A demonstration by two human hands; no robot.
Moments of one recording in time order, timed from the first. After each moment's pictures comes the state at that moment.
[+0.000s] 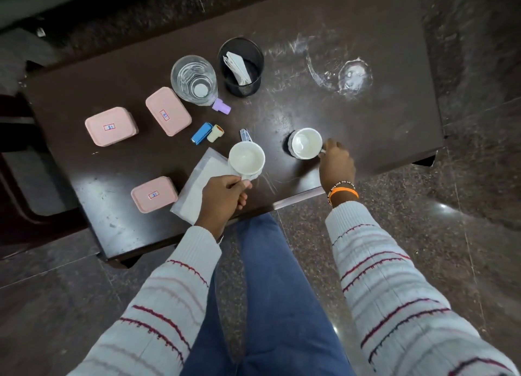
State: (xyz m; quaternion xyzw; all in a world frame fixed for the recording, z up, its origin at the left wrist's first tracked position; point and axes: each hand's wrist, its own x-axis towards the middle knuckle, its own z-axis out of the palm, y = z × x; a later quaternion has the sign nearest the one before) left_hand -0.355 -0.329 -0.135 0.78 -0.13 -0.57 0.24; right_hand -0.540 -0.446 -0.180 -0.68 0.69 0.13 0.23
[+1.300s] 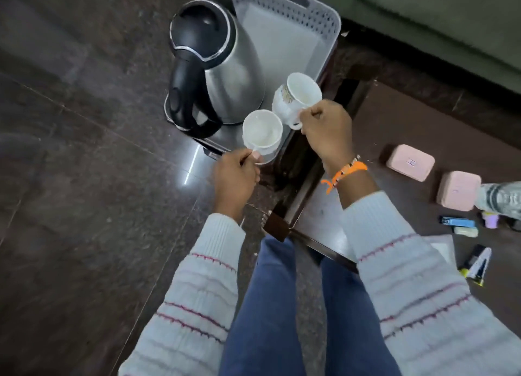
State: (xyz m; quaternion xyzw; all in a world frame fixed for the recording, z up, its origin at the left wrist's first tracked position) left_hand 0.003 -0.019 -0.057 0.86 0.09 -0.24 0.44; right_hand 0.011 -0.176 -0.054 -0.80 0.37 0.05 0.47
